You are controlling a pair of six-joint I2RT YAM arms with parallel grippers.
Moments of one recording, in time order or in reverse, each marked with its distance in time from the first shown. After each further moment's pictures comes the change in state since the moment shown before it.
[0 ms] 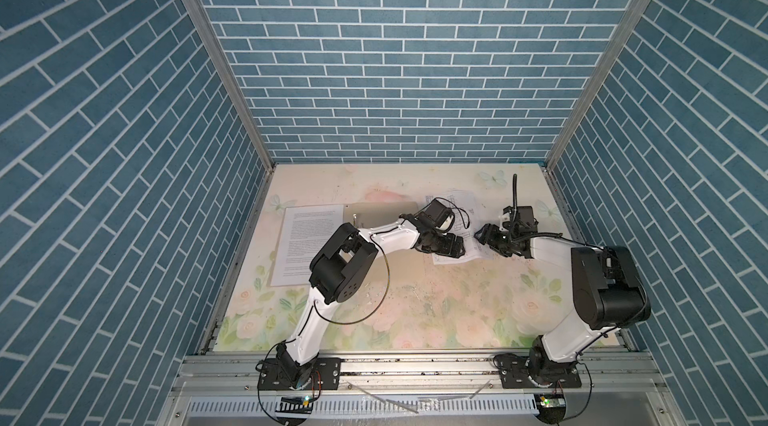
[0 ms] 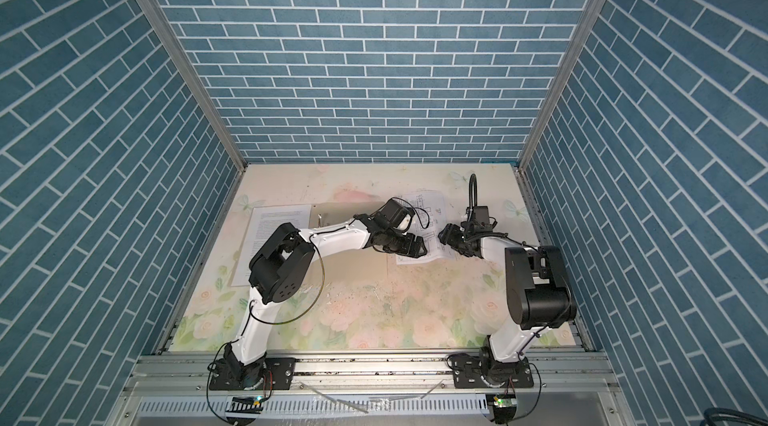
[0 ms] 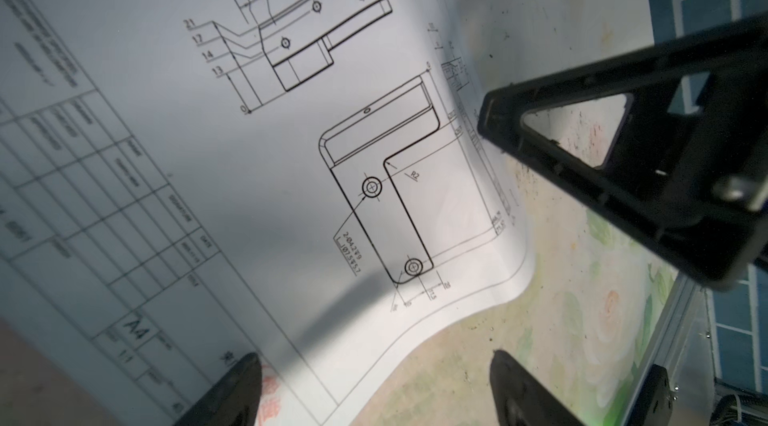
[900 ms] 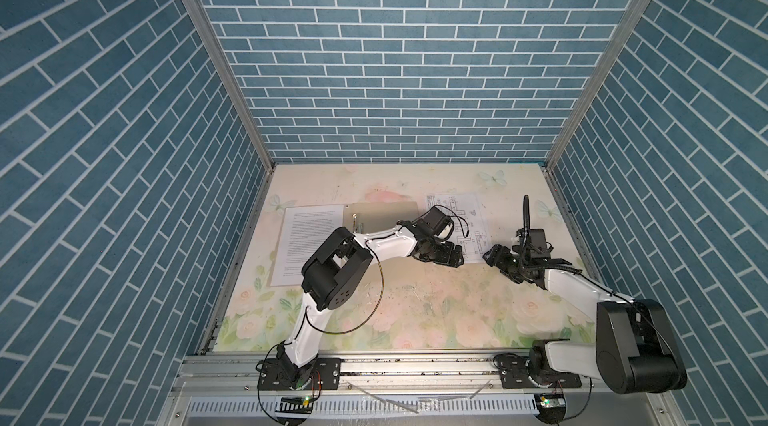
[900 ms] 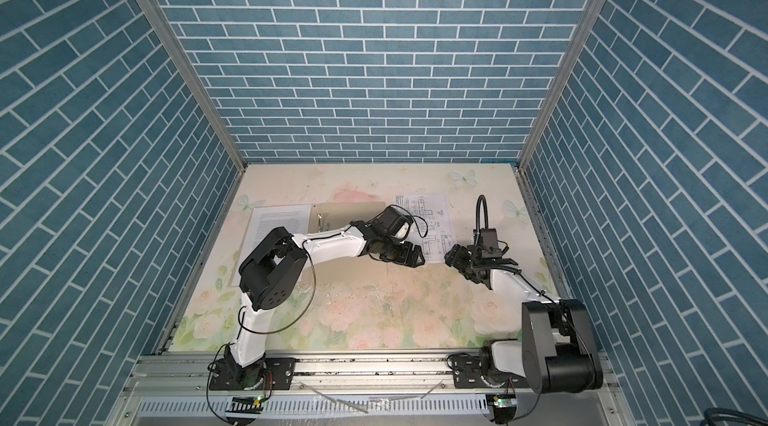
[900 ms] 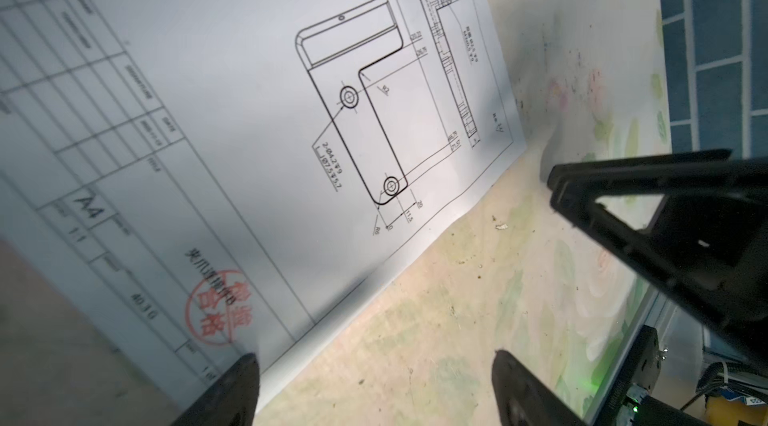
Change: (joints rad) left arm -0.012 -0.087 -0.097 -0.030 -0.006 -0.016; right arm 0.000 -0.307 -0.180 -0.150 0.090 0.062
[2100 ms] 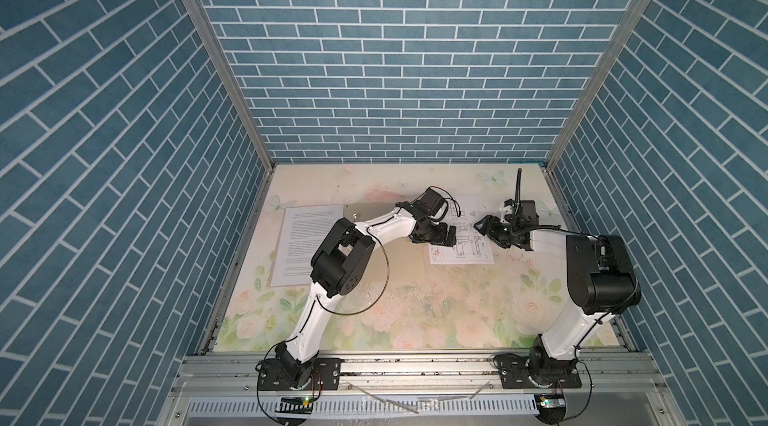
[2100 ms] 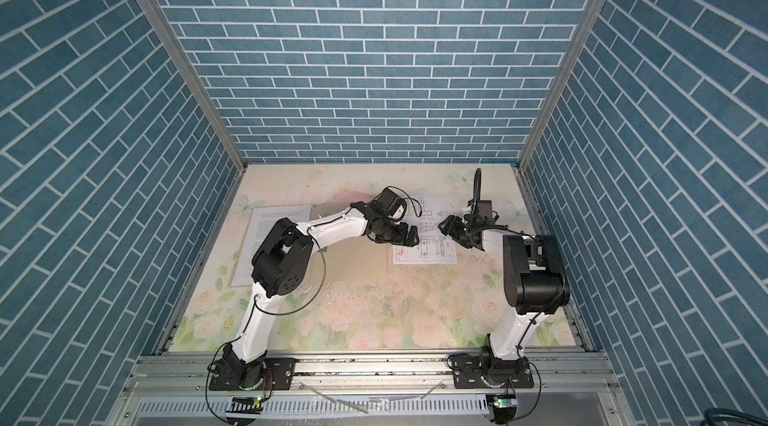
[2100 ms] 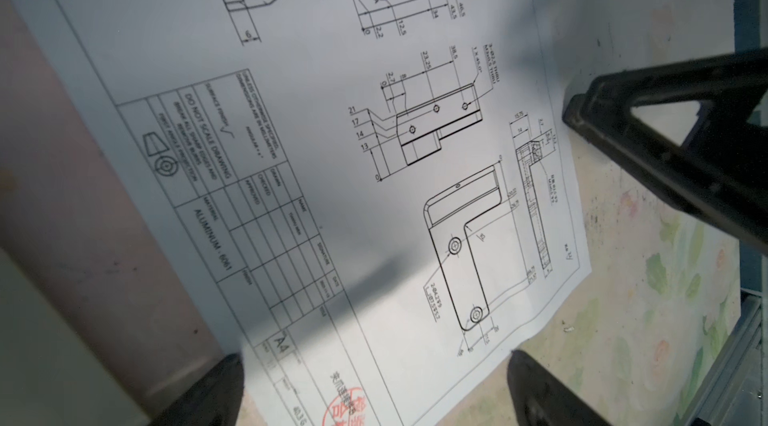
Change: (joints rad) left arm 0.085 0.142 0.240 -0.144 -0.062 0.036; right arm -0.044 0.425 0.261 0.249 -0.182 -0.042
